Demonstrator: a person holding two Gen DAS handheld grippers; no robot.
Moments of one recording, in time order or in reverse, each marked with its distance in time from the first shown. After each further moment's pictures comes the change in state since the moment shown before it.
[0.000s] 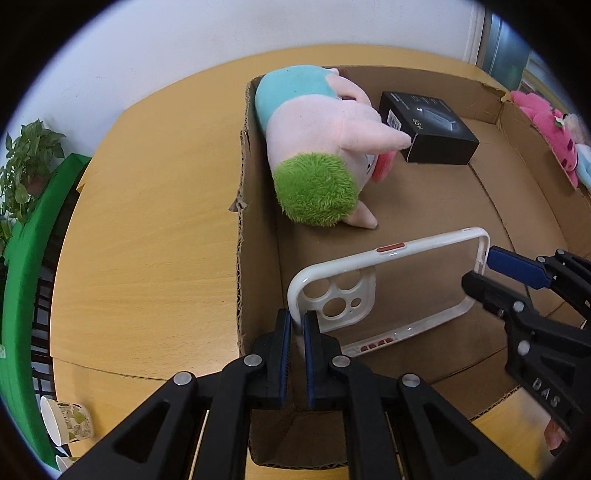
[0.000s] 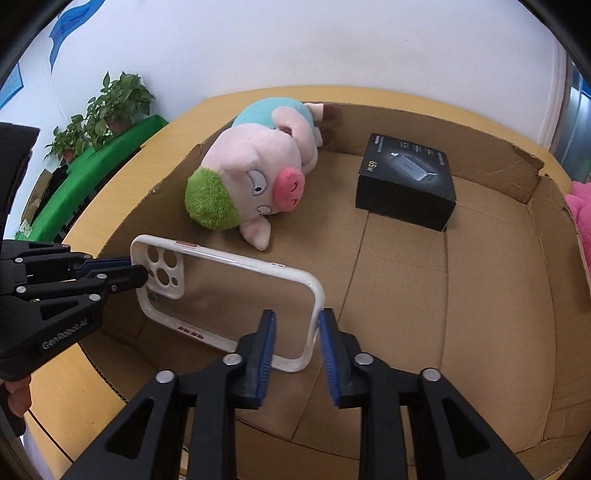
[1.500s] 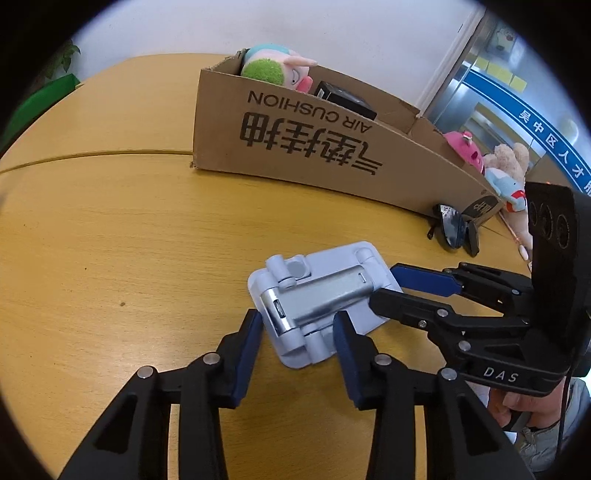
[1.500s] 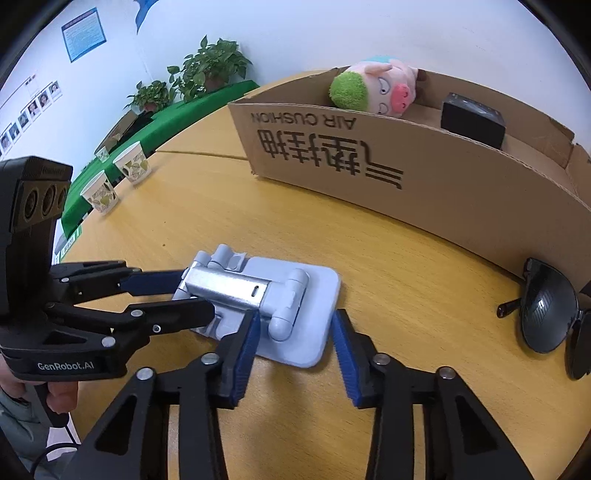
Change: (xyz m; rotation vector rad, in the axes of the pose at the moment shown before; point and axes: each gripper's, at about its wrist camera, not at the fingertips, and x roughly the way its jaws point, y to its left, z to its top) left arm -0.032 -0.046 -0.212 -0.237 -0.202 -0.370; right arm -0.054 0.039 -0.164 -0.193 0.009 0.234
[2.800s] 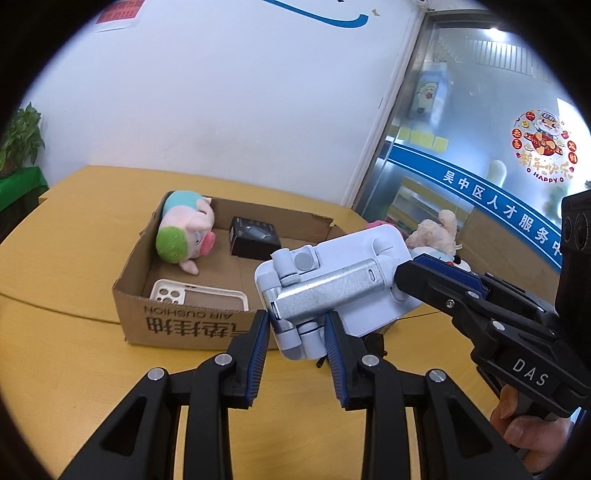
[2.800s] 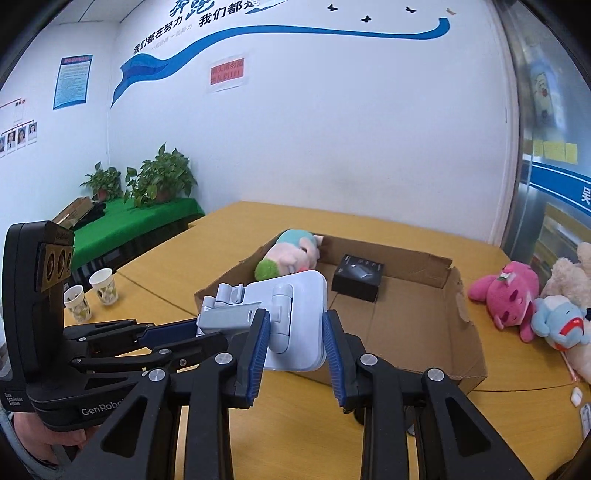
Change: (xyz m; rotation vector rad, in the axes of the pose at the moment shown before) left arm -0.084 -0.091 0.077 0.135 -0.377 -0.160; right arm -0.182 0.024 0.049 -0.008 -0.465 -0.338
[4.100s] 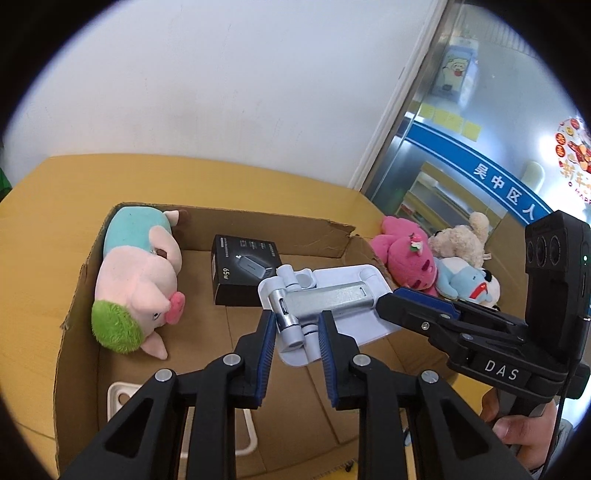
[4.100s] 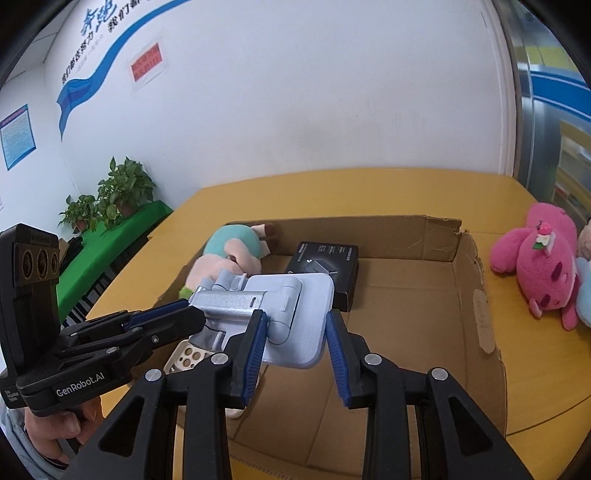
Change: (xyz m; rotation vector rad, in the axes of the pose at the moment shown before) left arm 0.171 0.043 0.107 -0.013 0.163 -0.036; right arm 0.181 -0.146 0.053 0.248 0.209 0.064
